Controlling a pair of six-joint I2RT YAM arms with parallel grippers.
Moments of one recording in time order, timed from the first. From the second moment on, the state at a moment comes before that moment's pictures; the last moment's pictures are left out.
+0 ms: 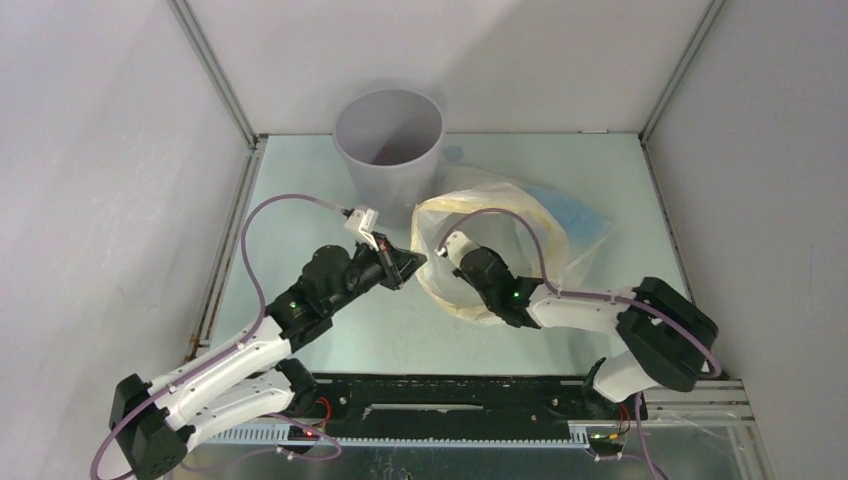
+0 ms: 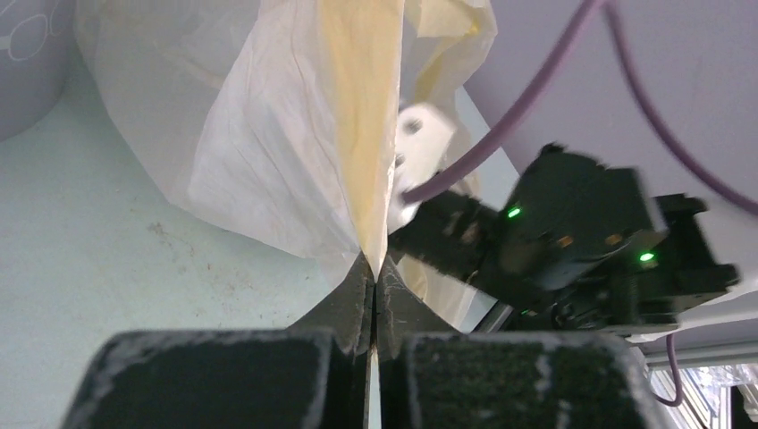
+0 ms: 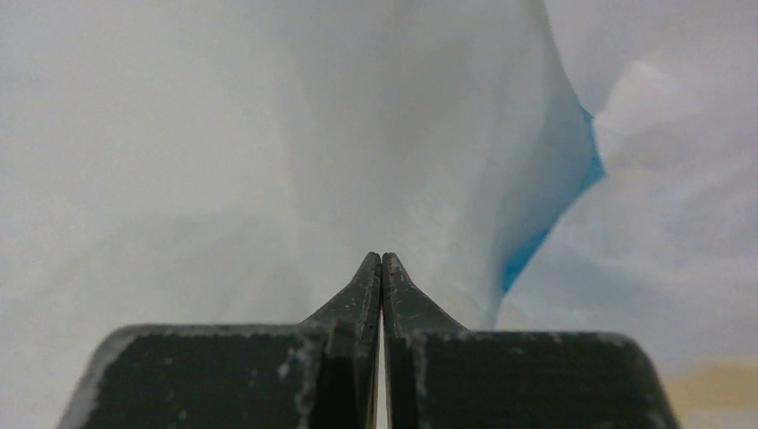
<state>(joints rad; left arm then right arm) -0.78 0.84 0.59 0.10 0.03 -0.63 0.90 1.45 0.67 0.17 0.53 -0.22</state>
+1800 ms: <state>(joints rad) -0.78 0.84 0.63 0.00 0.04 -0.57 0.56 1.89 1.29 -0.74 0.99 0.16</state>
